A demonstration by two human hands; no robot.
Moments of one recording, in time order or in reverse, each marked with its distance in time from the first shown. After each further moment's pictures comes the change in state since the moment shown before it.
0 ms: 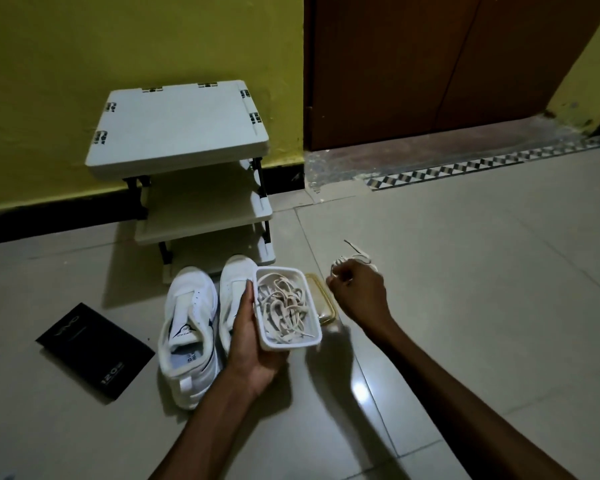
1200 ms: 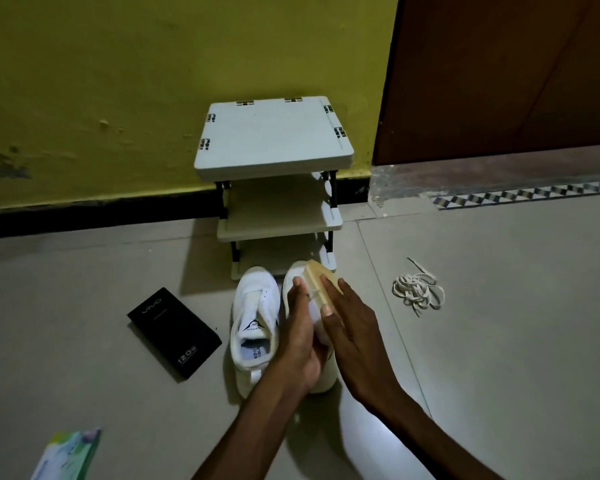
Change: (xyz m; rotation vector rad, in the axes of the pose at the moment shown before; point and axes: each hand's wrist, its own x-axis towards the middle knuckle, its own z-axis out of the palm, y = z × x) left_hand -0.023 0.033 0.006 0.123 0.207 0.100; right_hand -0.096 -0.075 0.050 0.367 -0.204 -0.313
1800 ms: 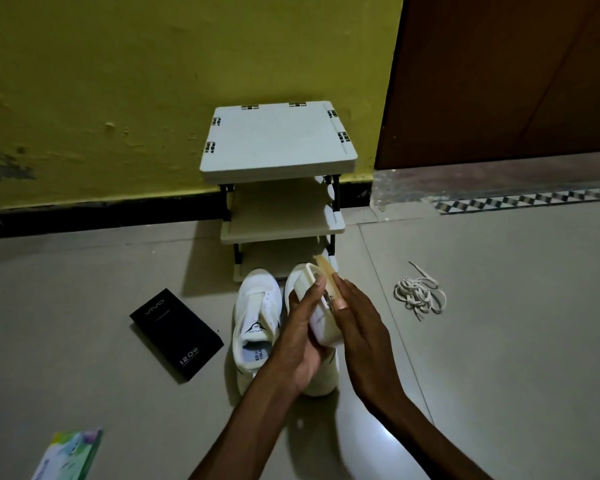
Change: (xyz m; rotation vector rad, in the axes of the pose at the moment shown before) left_hand -0.008 0.010 0.001 -0.121 -0.191 0.104; right_hand 0.007 -0.005 0.005 0.217 0.136 0.003
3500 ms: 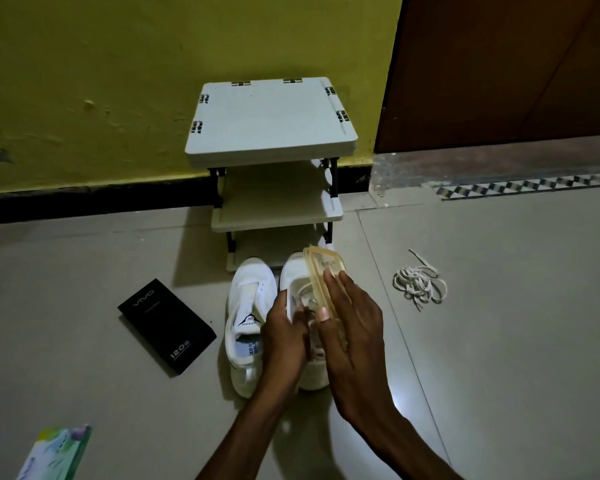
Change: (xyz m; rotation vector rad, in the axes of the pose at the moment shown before) left_hand 0.013 -0.016 -0.038 0.948 0.341 0.321; right_hand -0.016 0.007 0.013 -0.280 0.100 -0.153
